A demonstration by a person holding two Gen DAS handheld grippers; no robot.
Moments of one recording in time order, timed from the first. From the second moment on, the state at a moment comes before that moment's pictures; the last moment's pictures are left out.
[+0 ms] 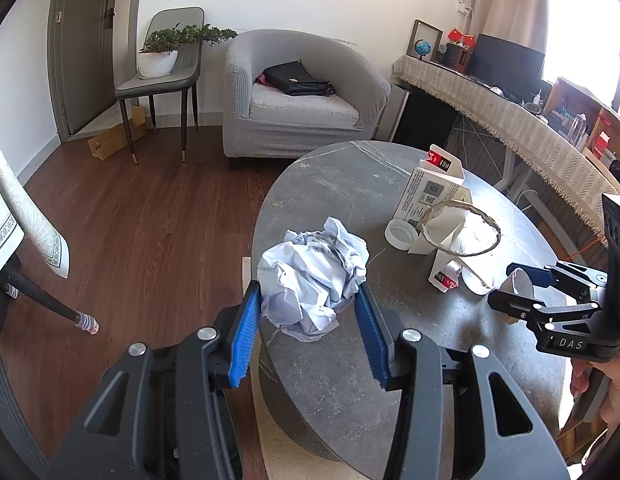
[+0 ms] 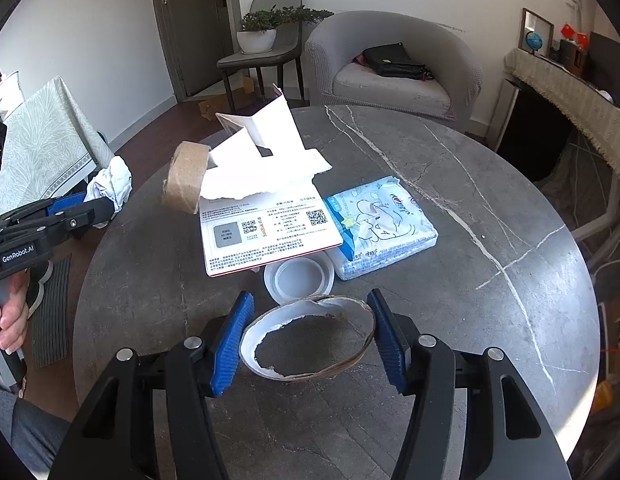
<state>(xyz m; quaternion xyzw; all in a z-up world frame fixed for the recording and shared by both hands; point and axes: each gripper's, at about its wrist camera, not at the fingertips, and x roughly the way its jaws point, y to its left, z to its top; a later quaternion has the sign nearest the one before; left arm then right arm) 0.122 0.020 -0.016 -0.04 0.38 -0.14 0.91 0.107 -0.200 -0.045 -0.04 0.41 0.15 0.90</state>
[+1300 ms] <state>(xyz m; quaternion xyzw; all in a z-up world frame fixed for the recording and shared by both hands) 0.073 0.170 -0.108 -0.04 0.48 -0.05 0.87 0.095 -0.002 -0.033 -0.03 0.38 0.32 0.87</state>
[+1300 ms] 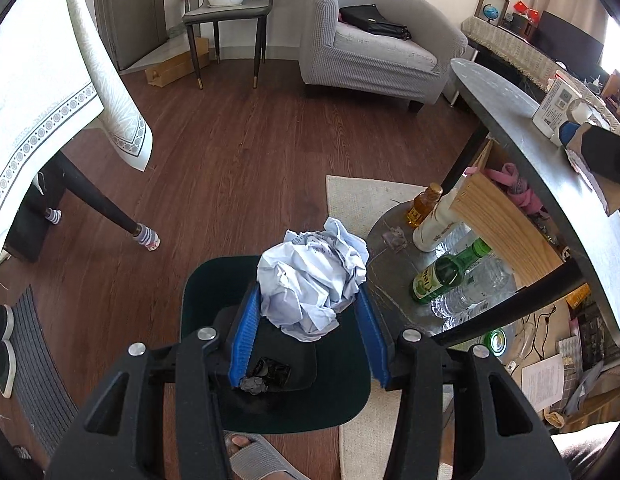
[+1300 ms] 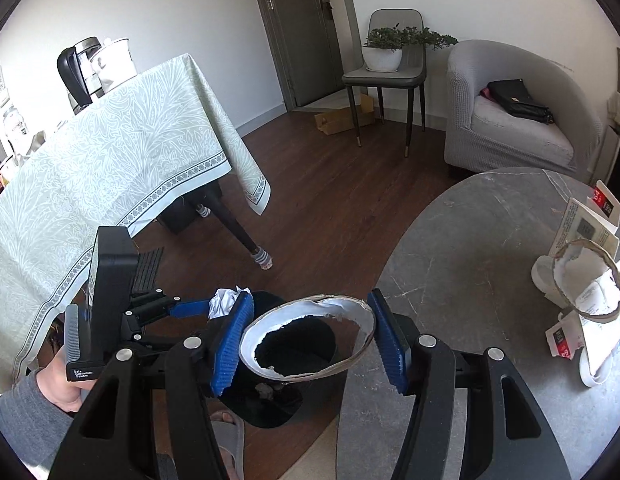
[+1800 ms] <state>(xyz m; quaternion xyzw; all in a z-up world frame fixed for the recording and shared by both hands) 0.063 0.182 -0.151 -0.02 0.54 -0.06 0.84 0.098 0.045 -0.046 -0.05 0.39 0.35 0.85</state>
